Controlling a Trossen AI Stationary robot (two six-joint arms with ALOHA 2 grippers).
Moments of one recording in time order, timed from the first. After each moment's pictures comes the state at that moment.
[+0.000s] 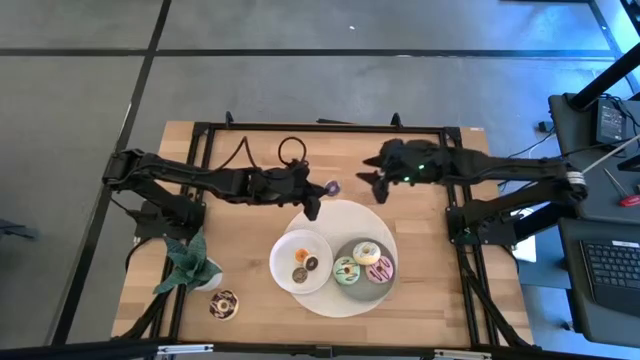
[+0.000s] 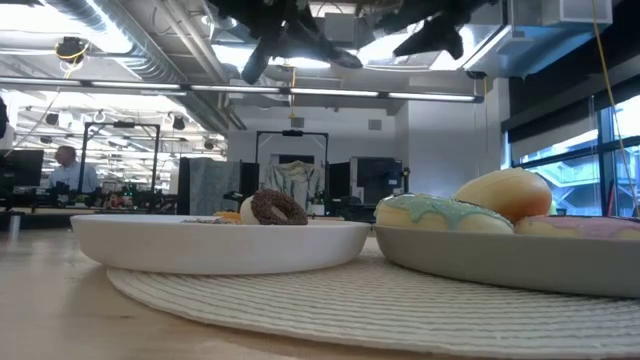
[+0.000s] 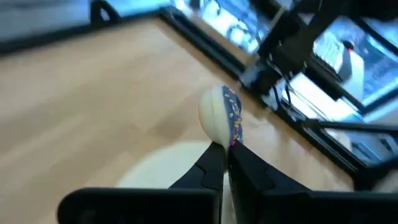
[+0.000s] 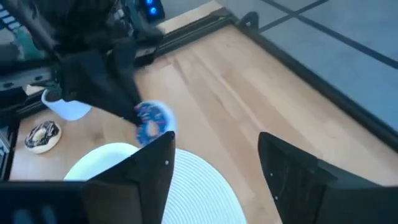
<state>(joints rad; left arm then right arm) -0.03 1.44 1.04 -0.04 -0.32 -0.69 -0.07 1.17 1.08 -0.42 0.21 0.36</state>
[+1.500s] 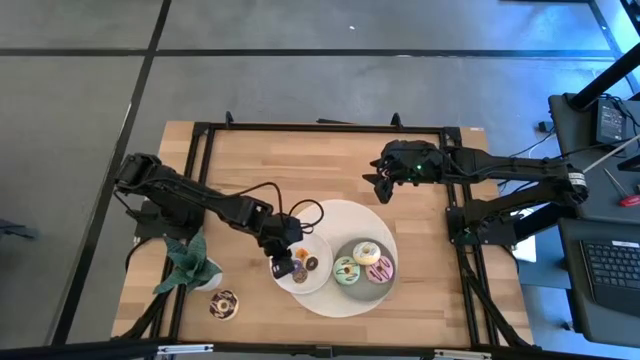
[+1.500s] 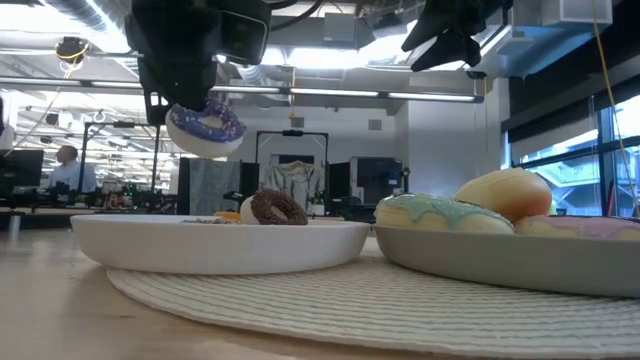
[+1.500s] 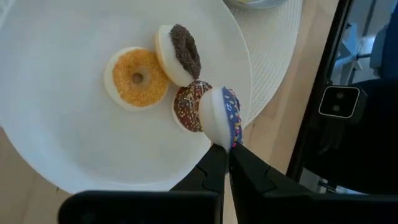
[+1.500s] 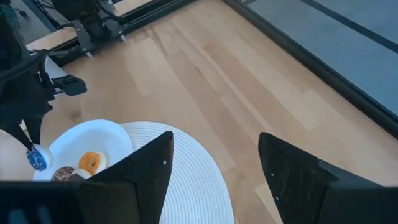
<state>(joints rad) -0.24 1.56 1.04 -0.49 0.26 -0.77 -0.10 1.15 1.08 -0.56 0.22 0.39</state>
